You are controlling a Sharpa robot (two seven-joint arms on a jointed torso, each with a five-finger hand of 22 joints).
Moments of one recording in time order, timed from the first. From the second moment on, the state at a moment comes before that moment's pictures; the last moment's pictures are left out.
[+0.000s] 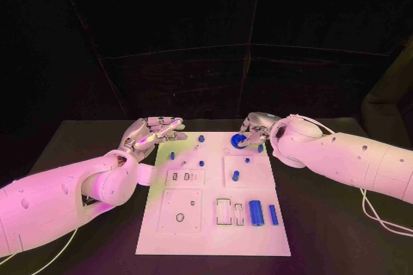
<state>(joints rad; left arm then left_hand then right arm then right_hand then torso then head) 1.18 -0.86 -0.04 1.53 -0.02 -0.27 0.53 1.39 0.00 0.04 0.12 0.05 0.95 0.22 0.14 0.07 1.04 0.17 0.14 0.07 1.10 0.12 0.21 0.16 0.17 0.91 0.23 0.28 0.11 1.28 -0.65 -0.02 1.24 -1.45 -0.21 -0.26 1.37 -0.04 0.07 0.05 0.20 0.97 0.15 0.15 0.08 1.45 0.06 1.41 1.31 1.47 -0.01 1.50 1.31 0.06 1.41 0.10 1.48 1.31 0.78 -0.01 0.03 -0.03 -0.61</state>
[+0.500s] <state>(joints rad) 1.18 -0.86 -0.04 1.53 -0.02 -0.27 0.53 1.39 0.00 0.04 0.12 0.05 0.96 0.22 0.14 0.07 1.04 0.17 0.14 0.07 1.10 0.12 0.21 0.16 0.17 0.91 0.23 0.28 0.11 1.28 -0.65 -0.03 1.30 -1.57 -0.25 -0.28 1.38 -0.04 0.13 0.03 0.20 1.02 0.14 0.17 0.07 1.46 0.05 1.44 1.31 1.47 -0.02 1.51 1.31 0.06 1.43 0.09 1.49 1.31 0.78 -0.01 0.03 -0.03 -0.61</state>
